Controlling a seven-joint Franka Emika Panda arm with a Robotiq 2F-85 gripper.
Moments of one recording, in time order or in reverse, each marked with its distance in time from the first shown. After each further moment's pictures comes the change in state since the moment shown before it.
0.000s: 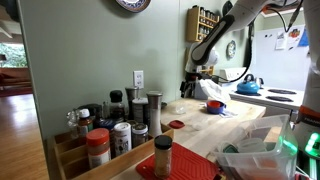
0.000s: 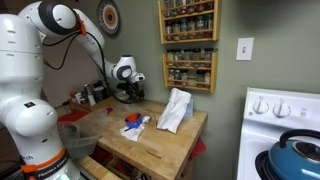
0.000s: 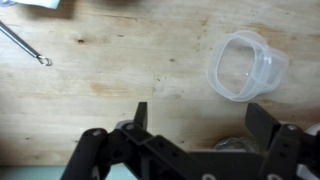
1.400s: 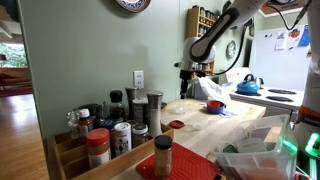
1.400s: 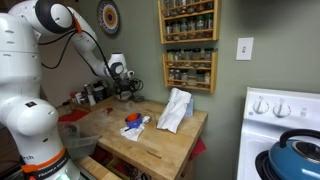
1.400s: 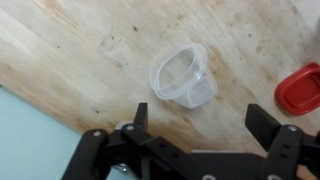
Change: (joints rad) arm 0.027 -0.036 0.103 0.002 -0.091 -0.064 -0.450
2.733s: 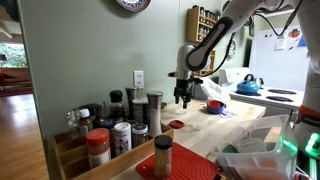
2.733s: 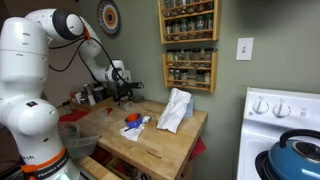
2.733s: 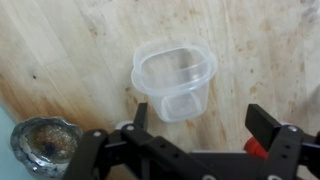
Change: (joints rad) arm 0.024 0.128 0.026 0.063 -0.111 -0.035 -0.334
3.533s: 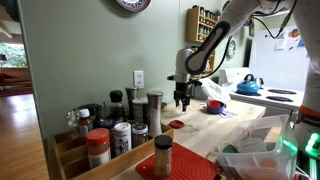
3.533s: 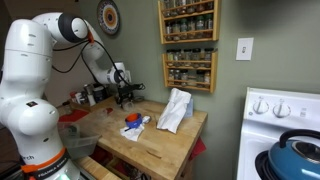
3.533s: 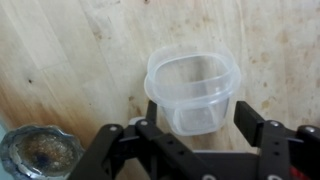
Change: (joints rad) arm 0.001 0.052 -0.010 0.031 -0.064 0.000 0.000
